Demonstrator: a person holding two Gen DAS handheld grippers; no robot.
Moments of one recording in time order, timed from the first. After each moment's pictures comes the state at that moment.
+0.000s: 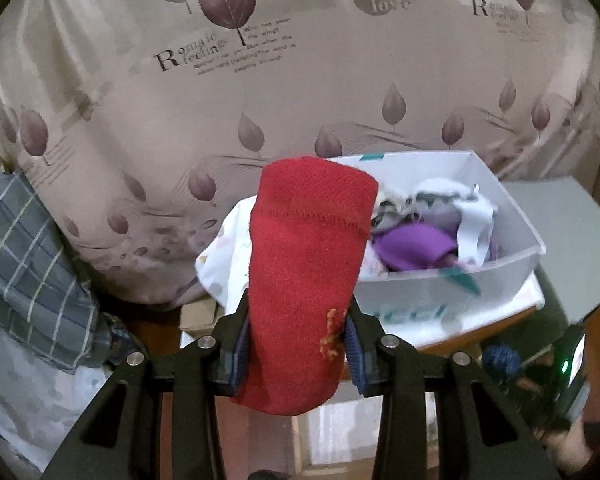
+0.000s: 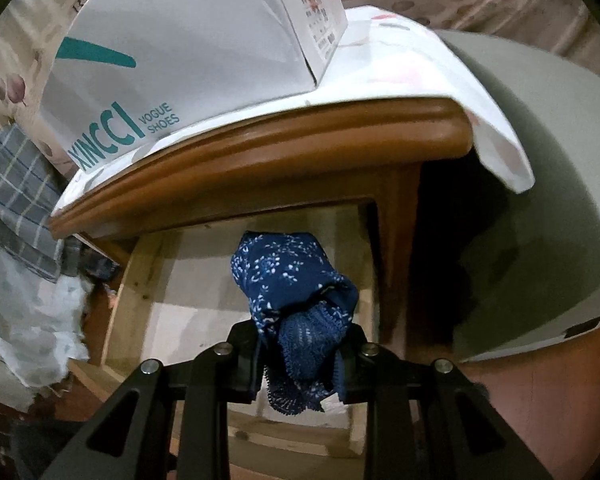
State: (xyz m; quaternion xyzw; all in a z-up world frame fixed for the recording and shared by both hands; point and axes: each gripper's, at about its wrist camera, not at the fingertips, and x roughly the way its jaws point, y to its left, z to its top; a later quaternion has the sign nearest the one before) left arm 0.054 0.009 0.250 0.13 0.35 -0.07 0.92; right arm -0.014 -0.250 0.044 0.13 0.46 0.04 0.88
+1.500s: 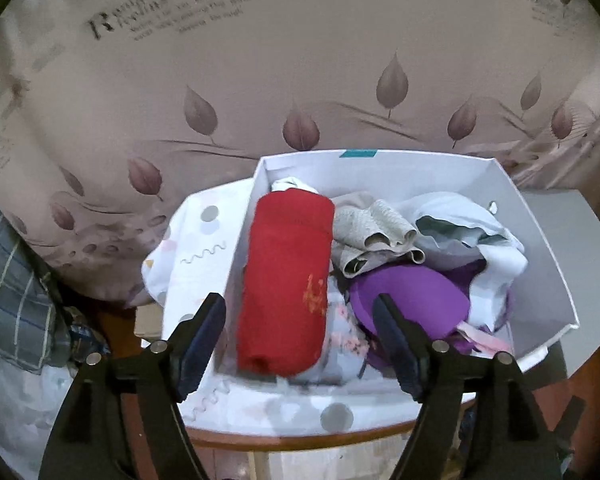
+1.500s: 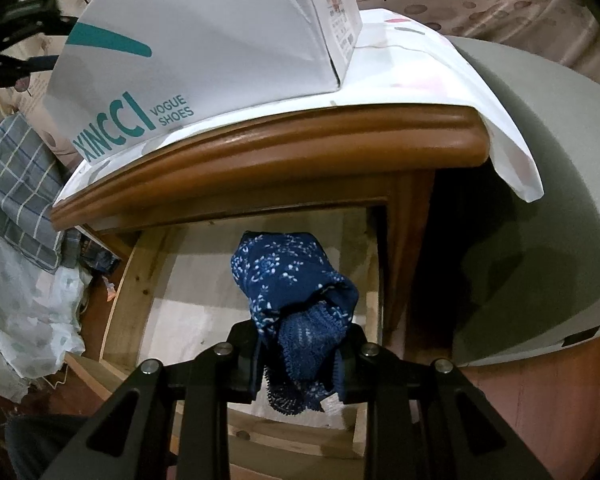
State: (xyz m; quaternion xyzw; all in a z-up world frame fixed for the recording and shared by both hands) left arm 0.145 -0.032 0.210 0.10 0.39 -0.09 0.91; right arm -0.010 -0.245 0.043 0.12 0.46 0.04 0.88
